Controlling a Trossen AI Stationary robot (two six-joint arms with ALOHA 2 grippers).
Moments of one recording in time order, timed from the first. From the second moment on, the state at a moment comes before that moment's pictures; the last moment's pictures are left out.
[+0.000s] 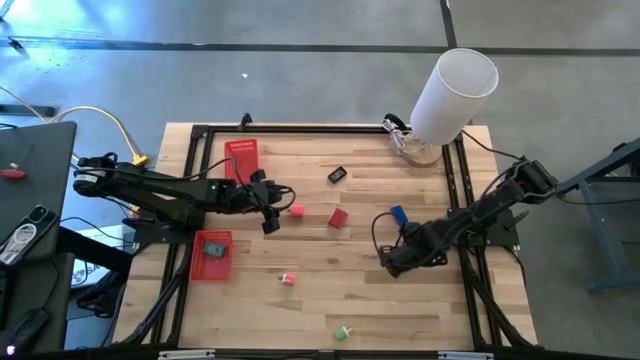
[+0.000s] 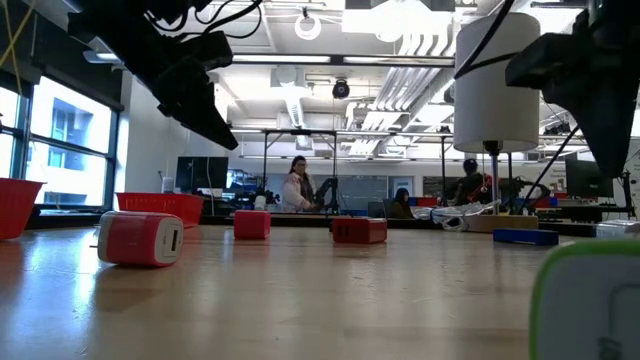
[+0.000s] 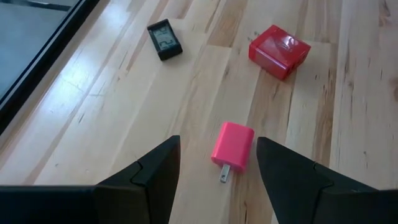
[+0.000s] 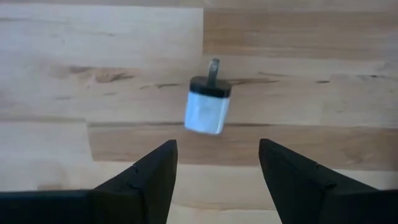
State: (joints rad) left arm -0.02 1.17 0.67 -0.19 -0.36 -0.14; right arm 0.48 1.50 0.97 -0.98 0.00 2.05
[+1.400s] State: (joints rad) left arm -0.02 1.17 0.67 -0.19 -0.36 -0.15; right arm 0.46 1.64 0.96 -0.92 0.00 2.01
